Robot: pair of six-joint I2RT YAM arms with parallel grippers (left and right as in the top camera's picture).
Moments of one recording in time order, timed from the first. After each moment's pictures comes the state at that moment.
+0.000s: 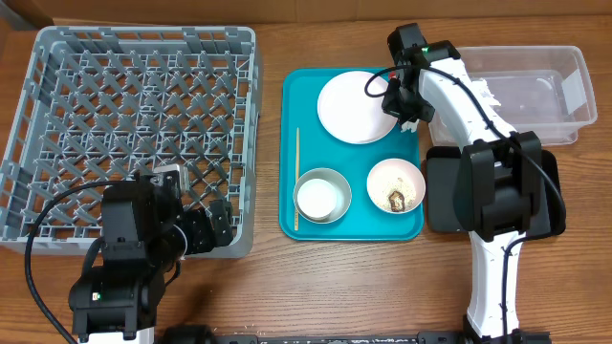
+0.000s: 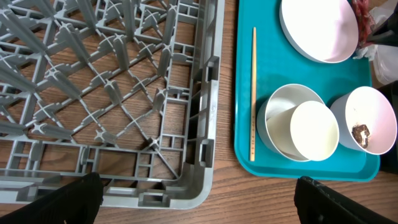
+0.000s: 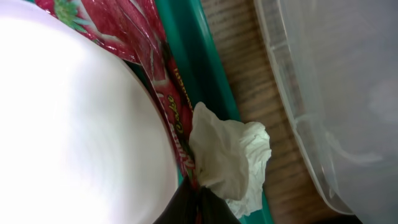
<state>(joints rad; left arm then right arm) 0.03 0.81 0.93 -1.03 0.20 -0.21 0.23 2.31 1.98 -1.08 0.12 0.59</state>
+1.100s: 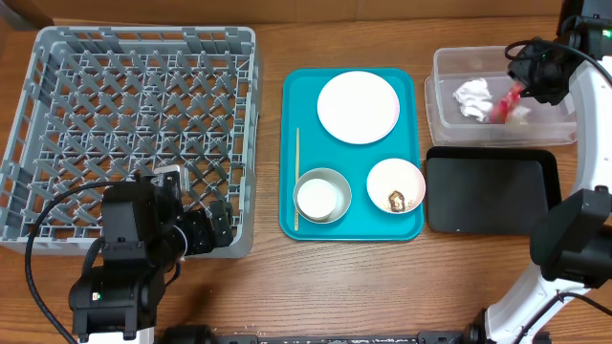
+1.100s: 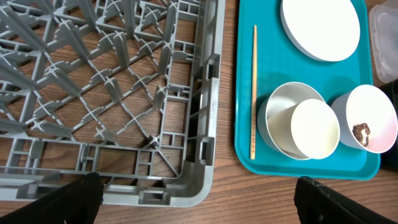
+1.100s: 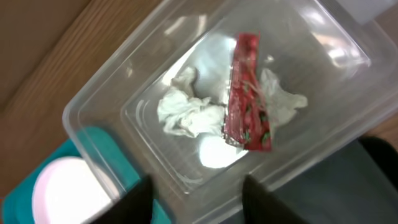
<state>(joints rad) 0.03 0.81 0.93 -1.03 0.20 -0.21 -0.21 1.98 1.97 -1.12 -0.04 0.52</state>
